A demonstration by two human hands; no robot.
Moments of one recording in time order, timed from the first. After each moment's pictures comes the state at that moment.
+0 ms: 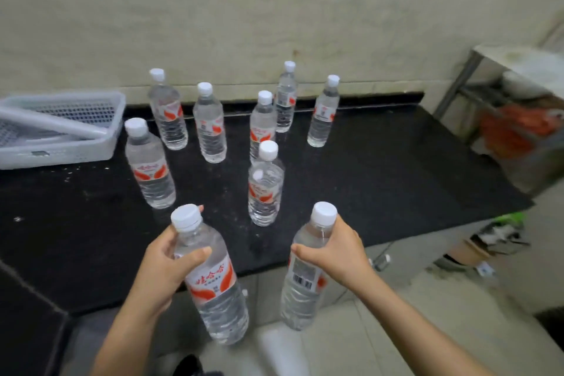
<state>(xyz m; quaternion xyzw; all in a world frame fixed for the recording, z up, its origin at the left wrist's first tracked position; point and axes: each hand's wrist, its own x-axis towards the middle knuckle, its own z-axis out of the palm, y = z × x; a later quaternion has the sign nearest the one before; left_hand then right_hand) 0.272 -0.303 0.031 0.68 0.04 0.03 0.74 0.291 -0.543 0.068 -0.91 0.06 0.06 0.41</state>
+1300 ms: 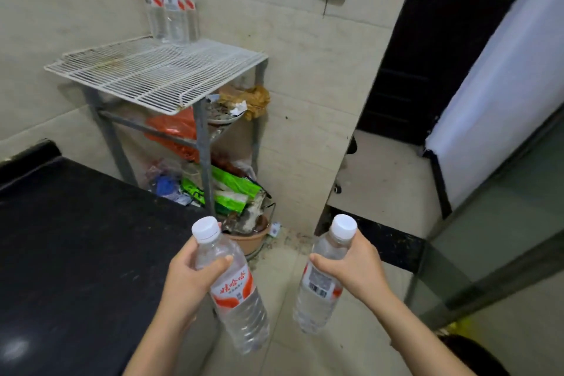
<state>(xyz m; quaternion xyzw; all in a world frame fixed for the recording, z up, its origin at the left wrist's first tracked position) 0.424 -1.000 0.049 0.59 -0.22 -0.30 0.71 0.245 -1.146 0.085 -0.76 0.50 -0.18 0.38</state>
